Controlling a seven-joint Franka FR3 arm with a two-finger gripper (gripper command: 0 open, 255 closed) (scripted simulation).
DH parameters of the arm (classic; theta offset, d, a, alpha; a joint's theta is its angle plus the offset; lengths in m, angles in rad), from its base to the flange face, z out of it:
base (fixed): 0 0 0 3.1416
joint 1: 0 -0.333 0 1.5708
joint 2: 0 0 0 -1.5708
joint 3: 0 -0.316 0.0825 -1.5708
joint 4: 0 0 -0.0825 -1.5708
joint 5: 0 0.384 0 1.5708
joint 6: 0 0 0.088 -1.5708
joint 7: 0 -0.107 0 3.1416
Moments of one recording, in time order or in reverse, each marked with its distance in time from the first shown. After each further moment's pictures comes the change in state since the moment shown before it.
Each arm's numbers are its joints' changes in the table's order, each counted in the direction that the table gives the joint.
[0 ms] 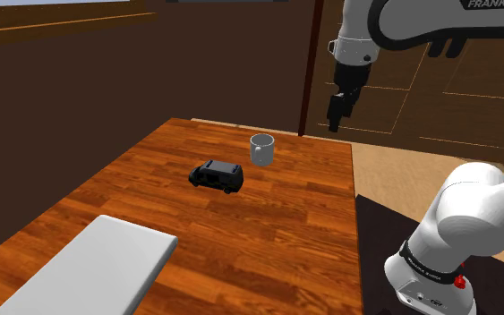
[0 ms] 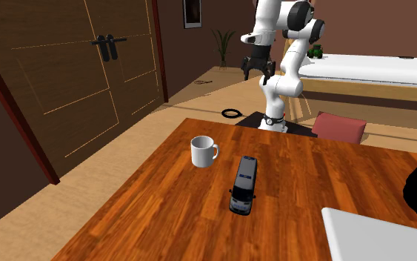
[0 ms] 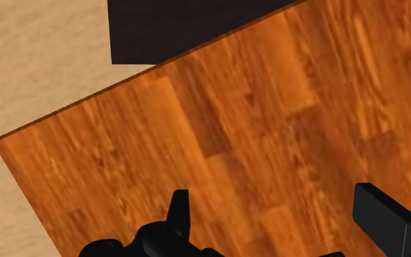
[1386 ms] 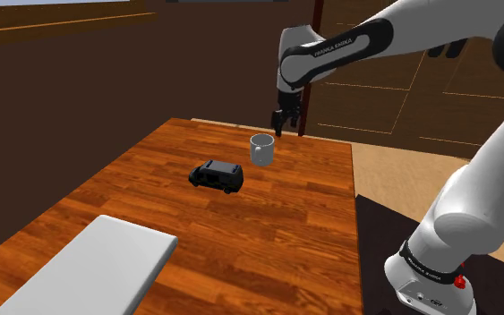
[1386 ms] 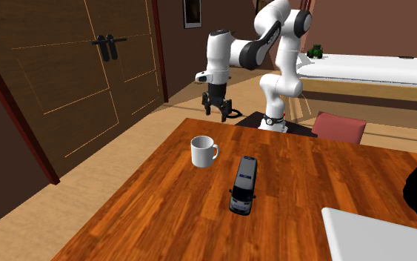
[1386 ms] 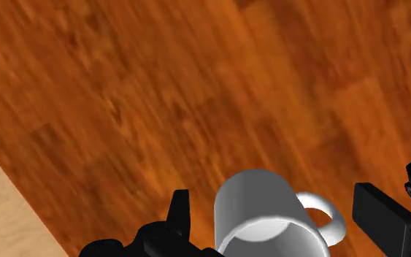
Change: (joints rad) arm 0.059 0.673 0.078 0.255 0.009 0.434 0.024
